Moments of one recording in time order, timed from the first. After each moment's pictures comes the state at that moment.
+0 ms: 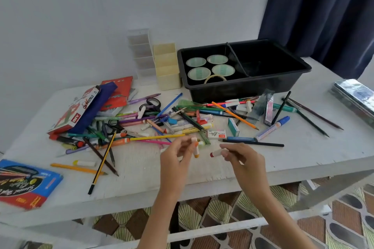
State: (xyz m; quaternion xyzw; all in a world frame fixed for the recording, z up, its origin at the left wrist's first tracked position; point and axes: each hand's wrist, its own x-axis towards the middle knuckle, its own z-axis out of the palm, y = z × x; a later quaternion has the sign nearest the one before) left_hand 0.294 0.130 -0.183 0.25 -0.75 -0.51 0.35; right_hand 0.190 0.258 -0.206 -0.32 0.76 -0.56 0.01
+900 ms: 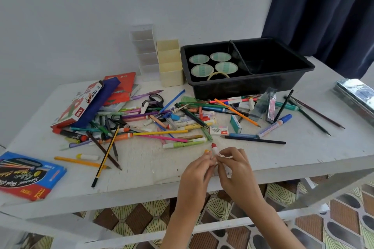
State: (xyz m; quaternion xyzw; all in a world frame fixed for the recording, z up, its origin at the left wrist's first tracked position) left_hand 0.305 0.164 -0.239 0.16 -0.87 -0.34 0.31; right_hand 0.209 0.257 -0.240 -0.45 0.81 -0.37 -0.07
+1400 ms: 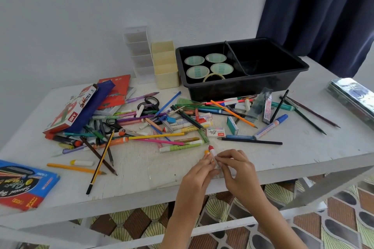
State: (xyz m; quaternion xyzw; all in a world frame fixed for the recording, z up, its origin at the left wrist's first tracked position) left_hand 0.301 0.161 -0.249 0.13 -0.88 -0.36 0.26; right_hand 0.195 0.260 -0.241 -0.44 0.79 -0.42 -0.06
